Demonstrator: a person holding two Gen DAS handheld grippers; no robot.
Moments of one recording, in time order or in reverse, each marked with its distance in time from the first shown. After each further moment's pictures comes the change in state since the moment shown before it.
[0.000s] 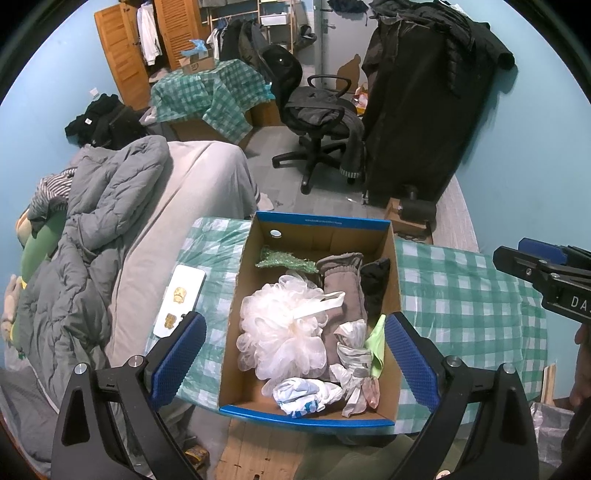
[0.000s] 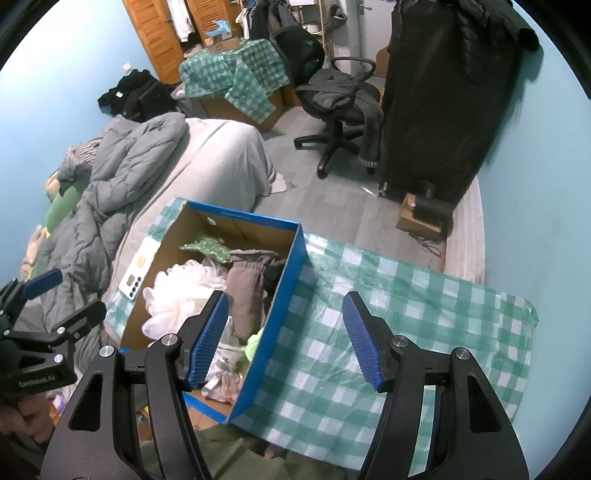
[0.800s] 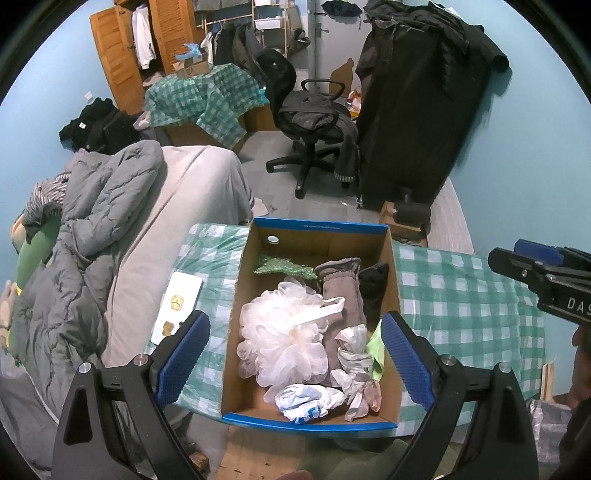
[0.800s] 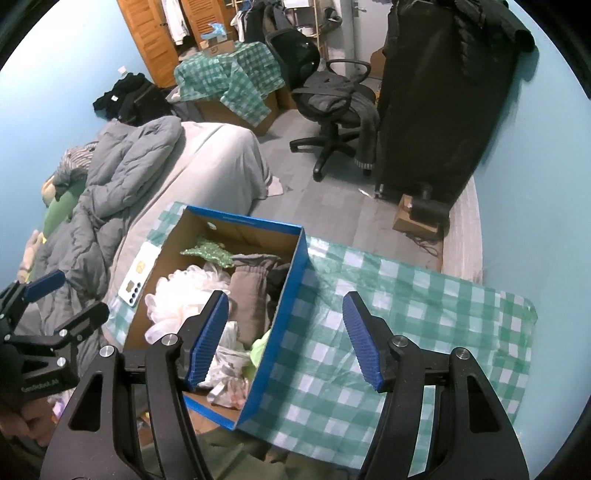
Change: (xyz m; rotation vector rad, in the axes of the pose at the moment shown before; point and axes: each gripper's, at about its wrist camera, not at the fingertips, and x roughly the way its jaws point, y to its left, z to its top) left arm 0.005 0.004 0.004 0.009 -0.015 -0.027; right arm 0.002 0.007 0.004 0.009 -0.006 -0.007
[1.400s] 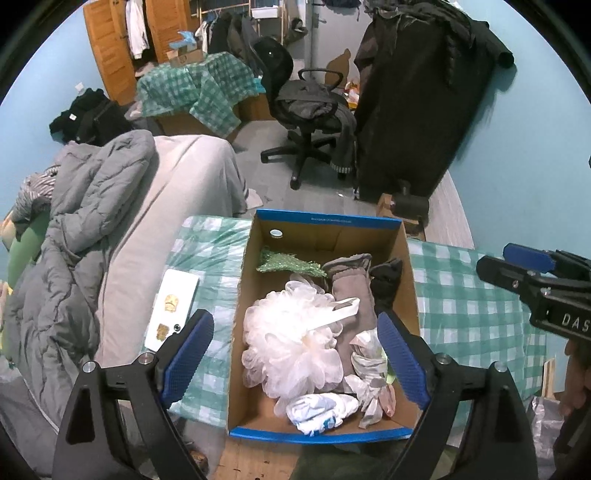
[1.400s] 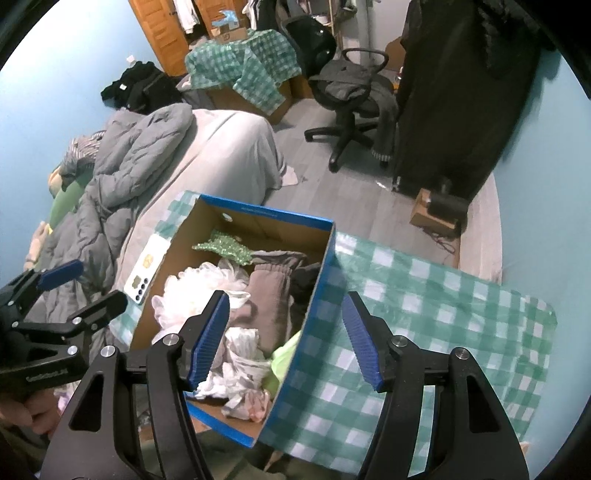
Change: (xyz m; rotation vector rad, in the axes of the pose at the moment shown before) left arm 0.029 0.020 0.007 0.008 0.034 -0.028; right arm 0.035 0.022 0.008 -0.017 0.038 0.039
